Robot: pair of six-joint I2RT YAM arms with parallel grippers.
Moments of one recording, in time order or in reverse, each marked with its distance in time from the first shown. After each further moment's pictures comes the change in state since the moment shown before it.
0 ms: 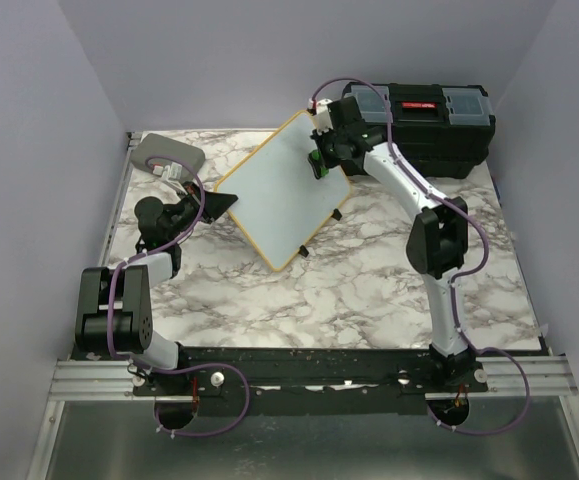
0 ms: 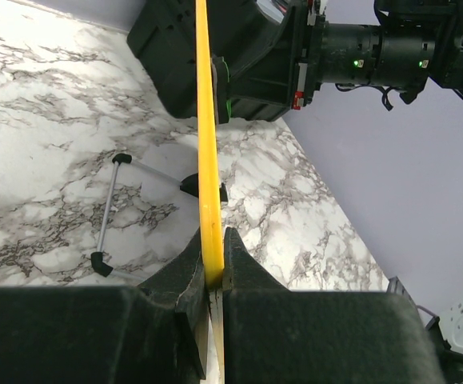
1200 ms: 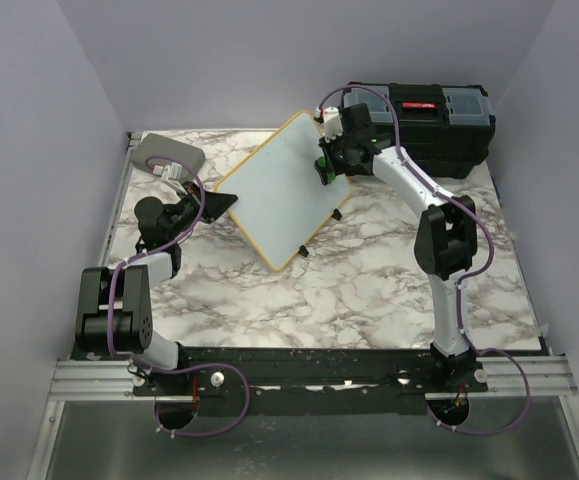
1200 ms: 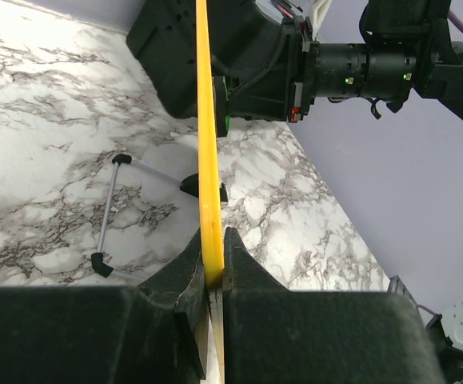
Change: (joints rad) left arm 0.000 0.001 0.000 0.004 0.003 -0.002; right arm -0.029 -0.049 -0.146 0.065 -0.088 -0.063
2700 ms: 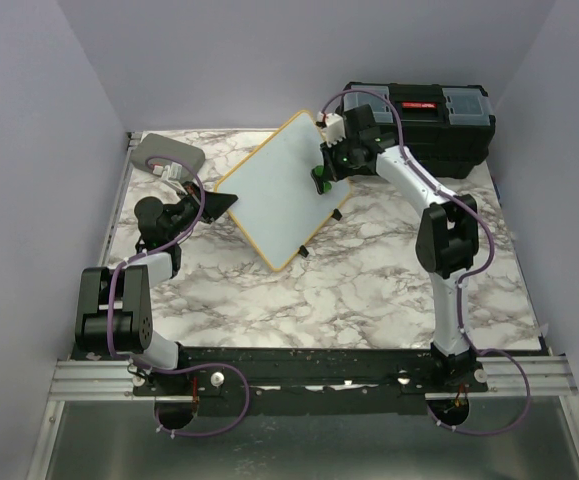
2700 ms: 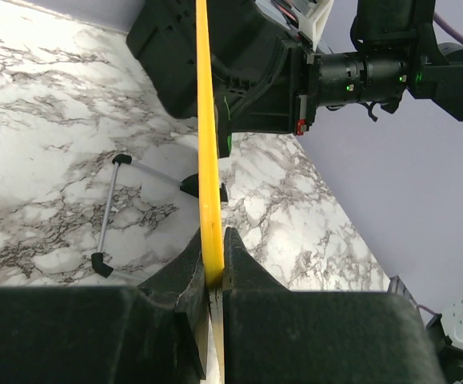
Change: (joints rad) left arm 0.000 0.000 0.000 0.000 0.000 0.000; right arm -0.029 0.008 -0.005 -0.064 -0.201 0.002
